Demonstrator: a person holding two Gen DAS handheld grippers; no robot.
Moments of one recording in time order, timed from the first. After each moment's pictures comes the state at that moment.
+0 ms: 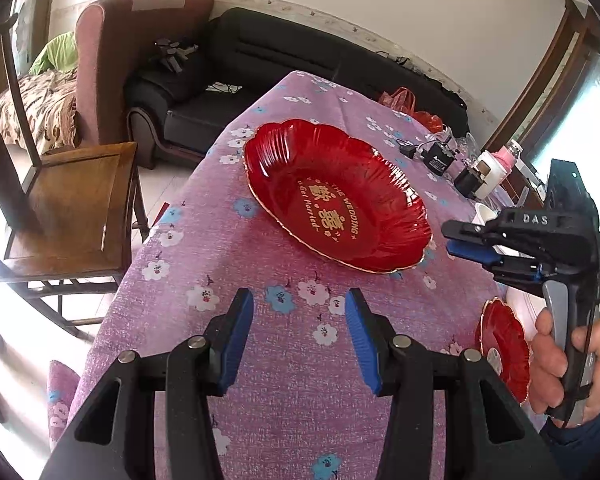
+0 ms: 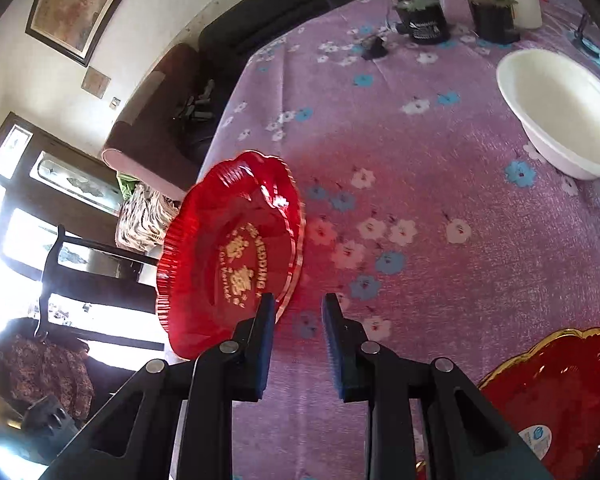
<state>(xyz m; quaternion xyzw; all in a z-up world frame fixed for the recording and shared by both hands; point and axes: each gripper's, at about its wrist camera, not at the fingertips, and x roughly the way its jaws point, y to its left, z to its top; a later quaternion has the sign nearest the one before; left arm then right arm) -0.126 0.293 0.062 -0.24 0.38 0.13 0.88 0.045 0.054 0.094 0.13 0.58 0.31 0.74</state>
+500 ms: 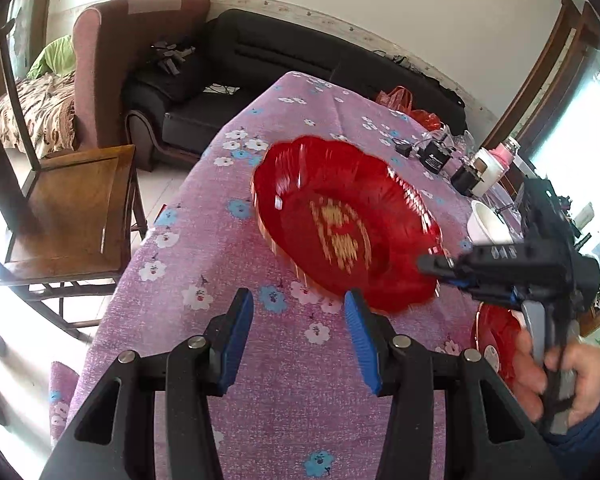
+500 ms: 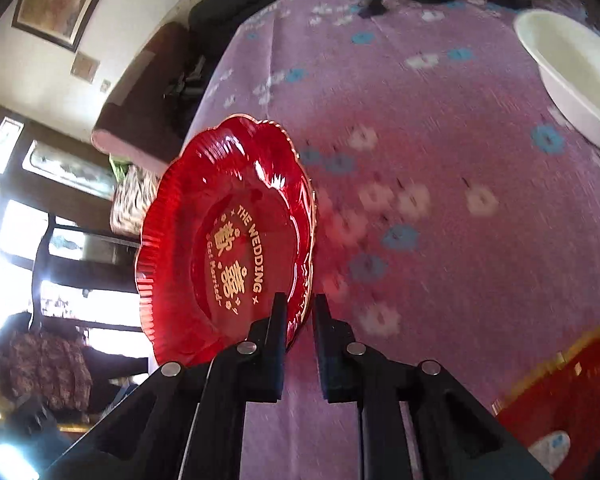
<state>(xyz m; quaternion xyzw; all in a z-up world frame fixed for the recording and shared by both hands) -0.125 0.288 0.068 -0.23 0.38 0.13 0.88 0.028 0.047 0.068 0.11 0.62 0.31 0.71</state>
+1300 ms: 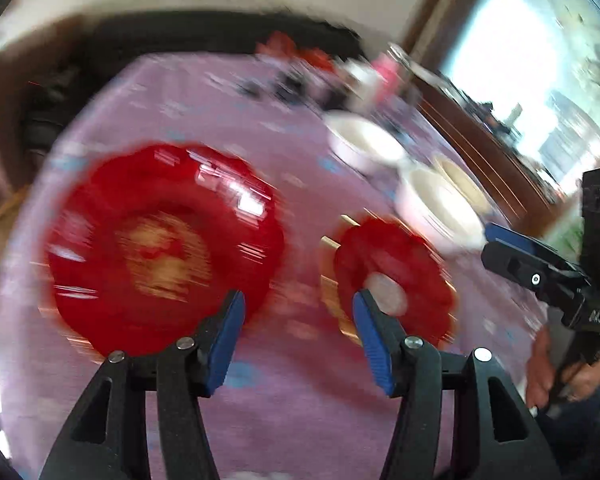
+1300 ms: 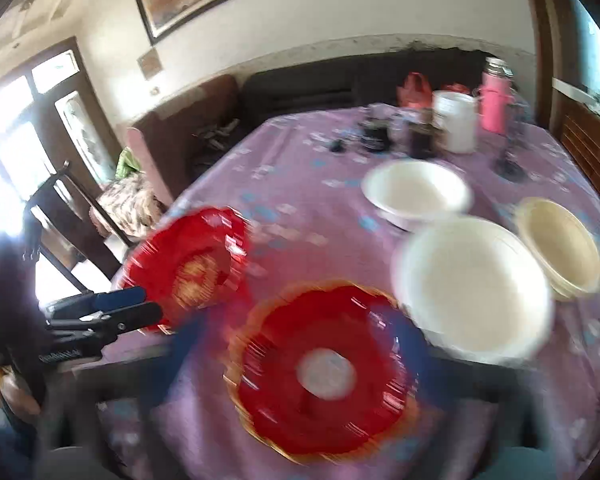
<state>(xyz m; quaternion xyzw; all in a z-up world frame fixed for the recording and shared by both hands) -0.074 0.134 0.073 -0.15 0.45 -0.06 0.88 -0.067 -0.143 0.152 0.01 0.41 0.33 0.85</state>
